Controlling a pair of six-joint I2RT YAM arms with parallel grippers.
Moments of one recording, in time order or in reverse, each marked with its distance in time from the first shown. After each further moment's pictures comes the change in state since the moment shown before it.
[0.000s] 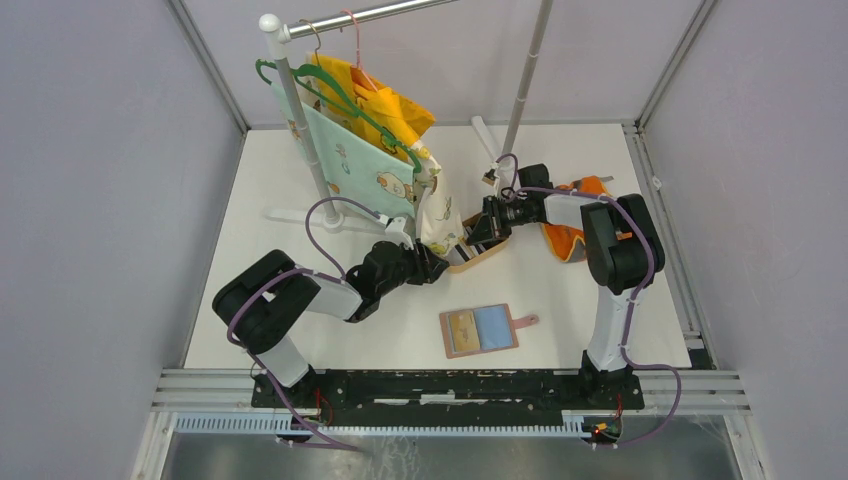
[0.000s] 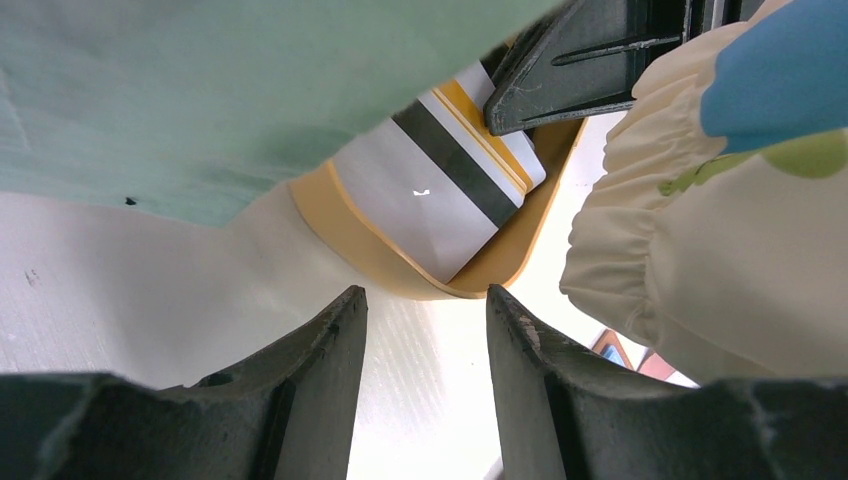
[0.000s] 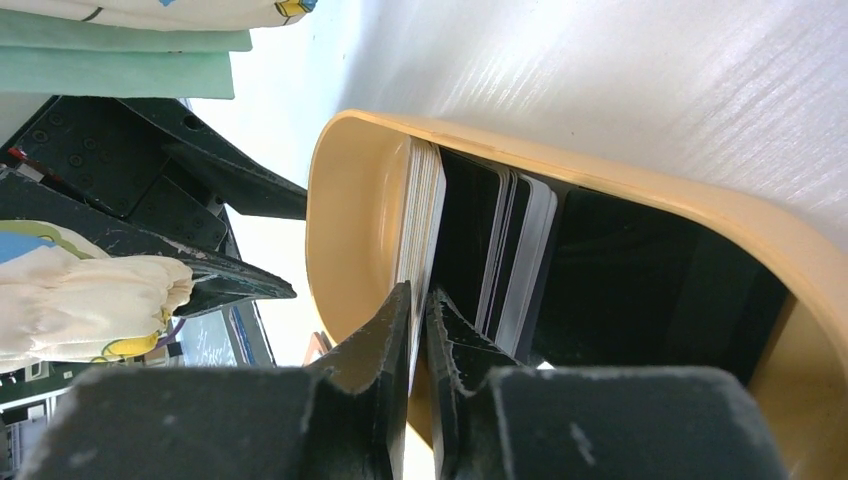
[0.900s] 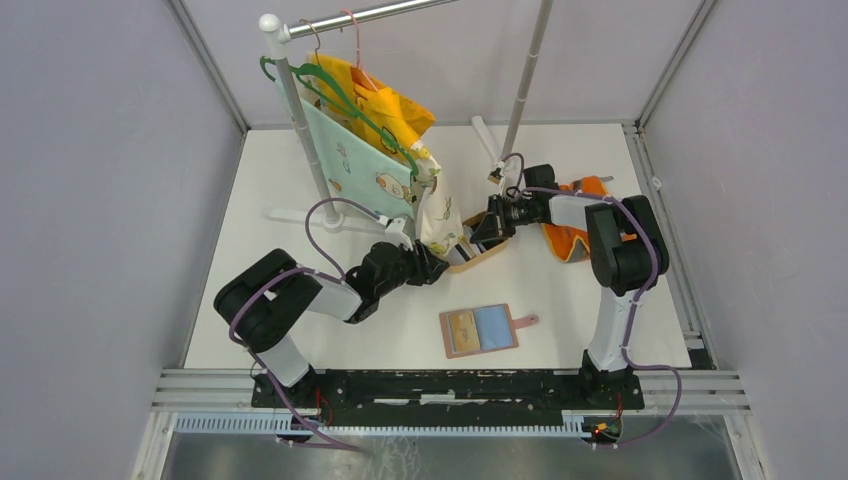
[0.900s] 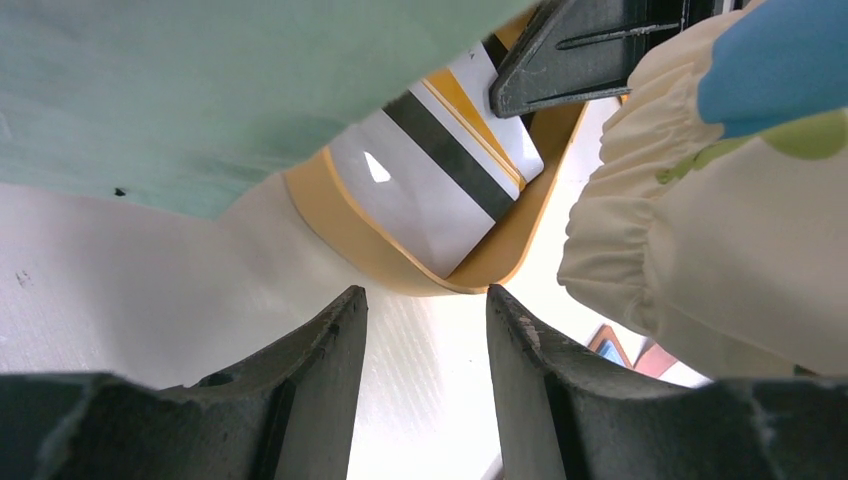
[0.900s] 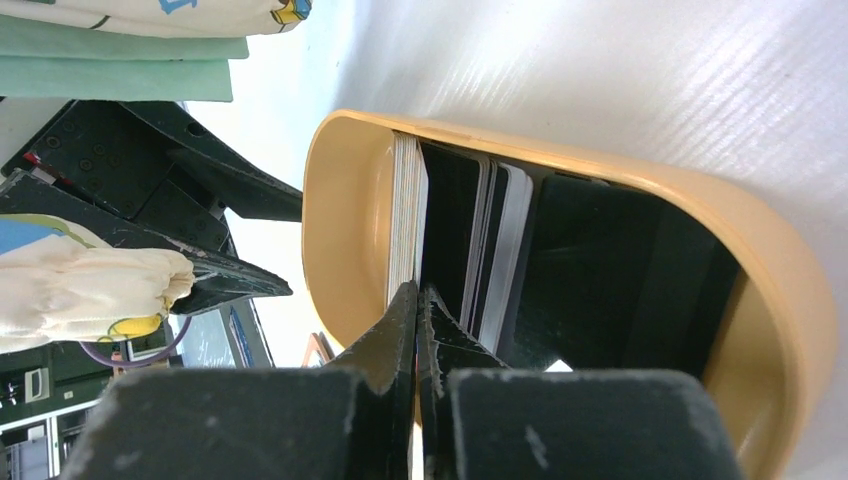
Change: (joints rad) left arm 0.005 0.010 -0.008 0.025 0.015 0.000; right arm -0.021 -0.015 -0.022 0.024 0.002 0.018
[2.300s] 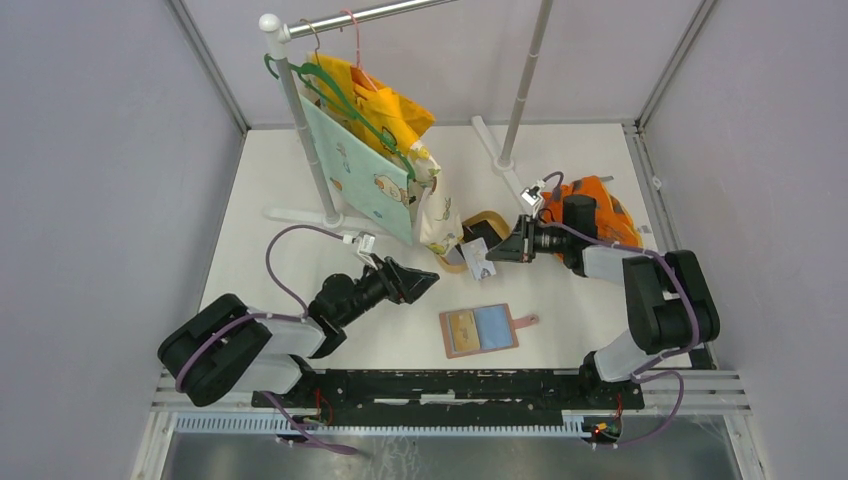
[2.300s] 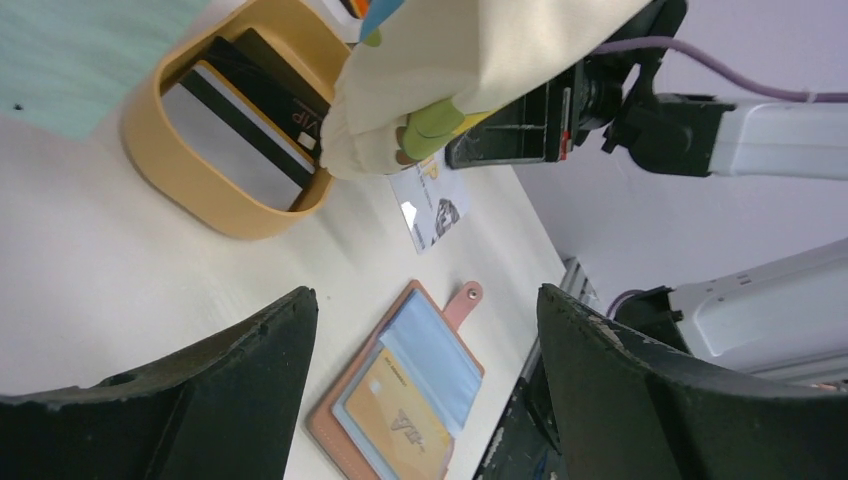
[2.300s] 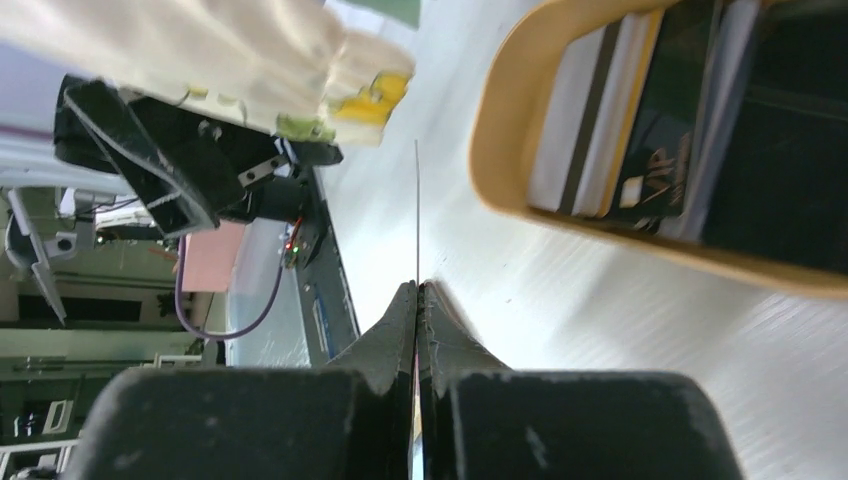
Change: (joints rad) left arm 0.002 -0.357 -0.327 0.298 0.118 -0.173; right arm -0.093 -0.406 -0.506 0.492 -0.150 0.293
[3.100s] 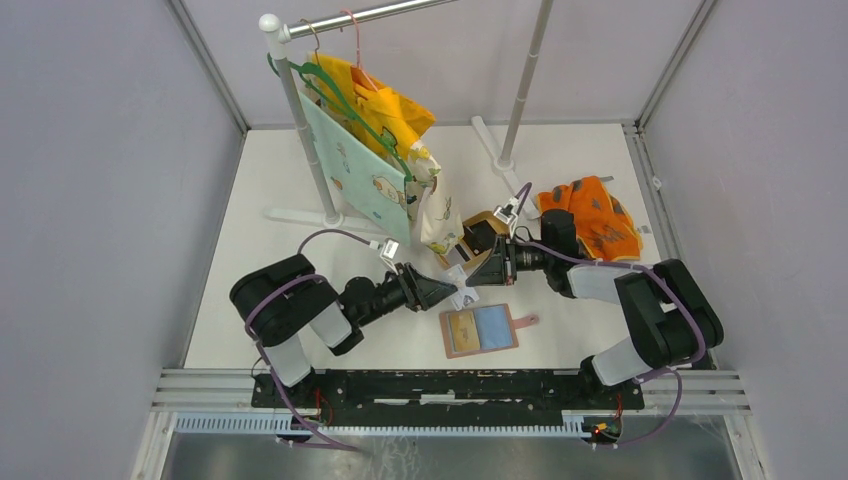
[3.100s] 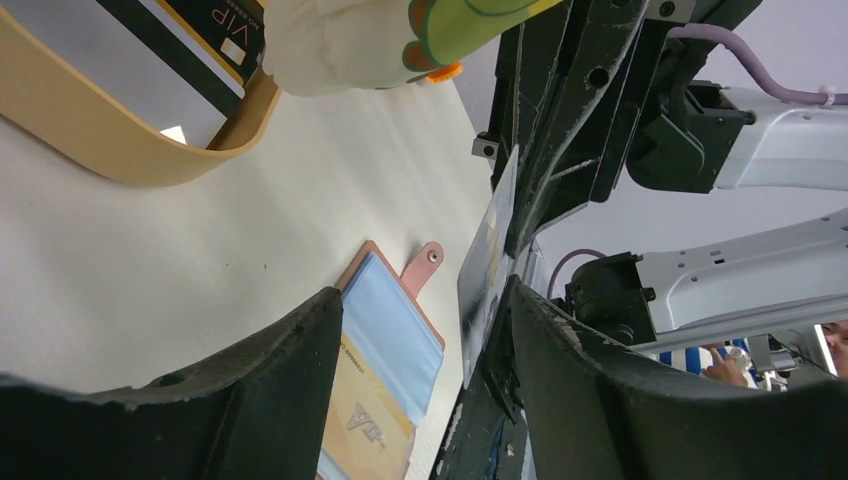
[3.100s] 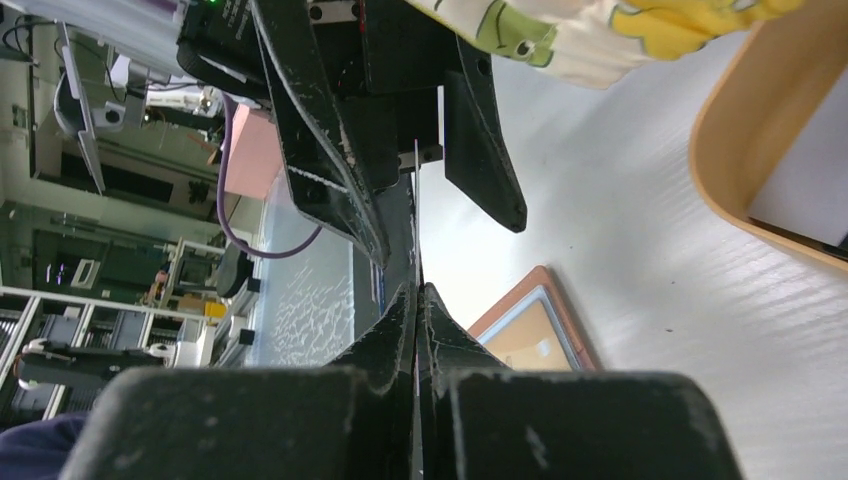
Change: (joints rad) left arm -0.086 0.433 0.056 0.387 0.064 -0.158; right arm 0.189 -0.085 -0.153 0.288 -0.088 0.139
